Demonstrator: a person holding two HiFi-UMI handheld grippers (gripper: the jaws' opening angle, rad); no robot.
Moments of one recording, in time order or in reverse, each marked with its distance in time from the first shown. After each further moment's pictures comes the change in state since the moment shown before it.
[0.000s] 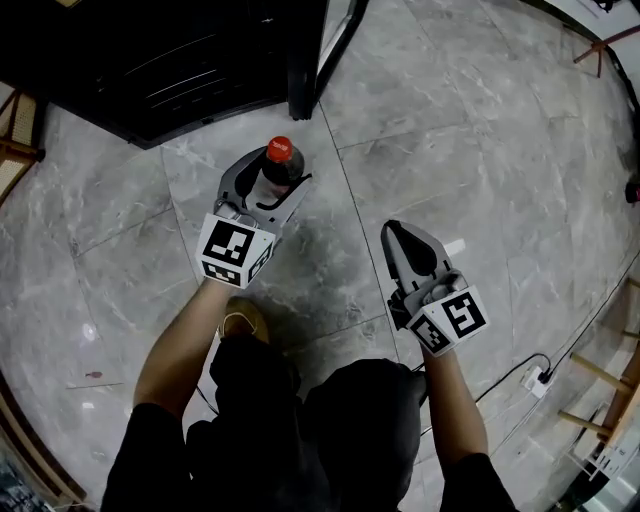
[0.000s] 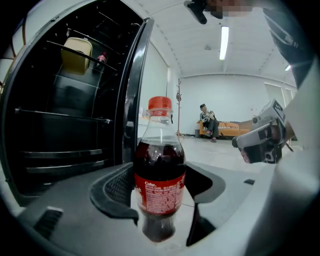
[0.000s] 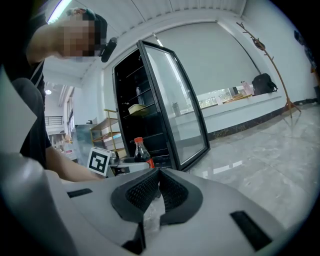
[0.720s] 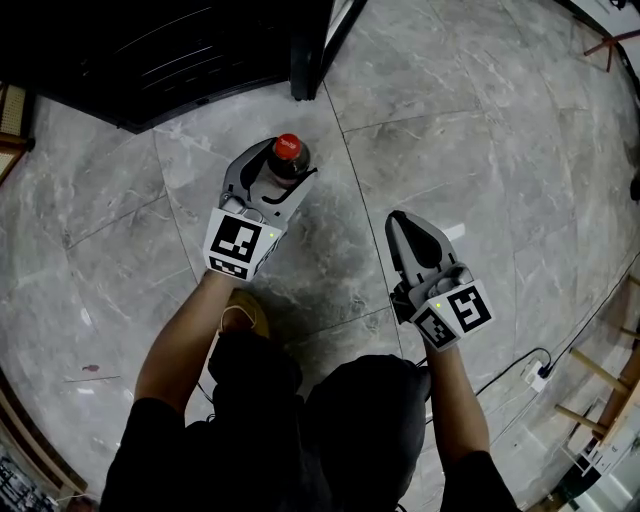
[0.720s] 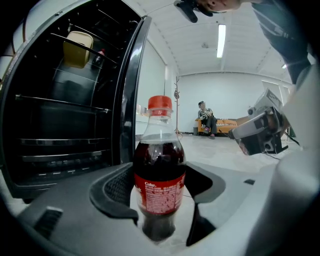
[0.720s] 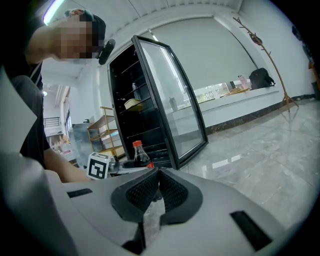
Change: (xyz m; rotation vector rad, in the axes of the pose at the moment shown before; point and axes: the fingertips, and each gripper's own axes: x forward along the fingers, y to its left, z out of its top) left arm 0.010 -0.004 -0.041 0.022 0.012 -0.014; right arm 0.010 -0.010 -0.024 0.038 0.041 -0.017
